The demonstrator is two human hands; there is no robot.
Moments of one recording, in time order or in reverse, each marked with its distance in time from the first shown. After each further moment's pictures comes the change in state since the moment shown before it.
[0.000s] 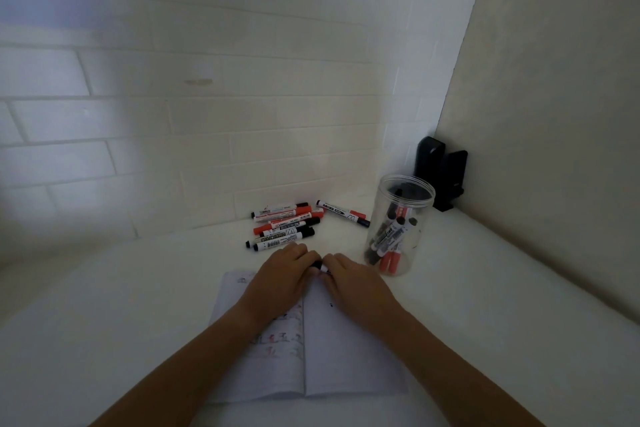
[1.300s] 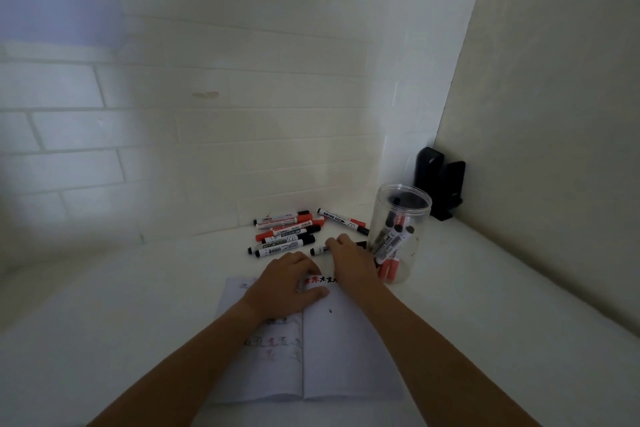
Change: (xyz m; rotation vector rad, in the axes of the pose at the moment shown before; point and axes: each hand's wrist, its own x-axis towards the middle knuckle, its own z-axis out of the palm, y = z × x) left_hand 0.001 -0.005 -0.002 -0.120 -0.157 -0.156; right_hand 0.056 0.020 0.009 -0.127 -0.326 0.347
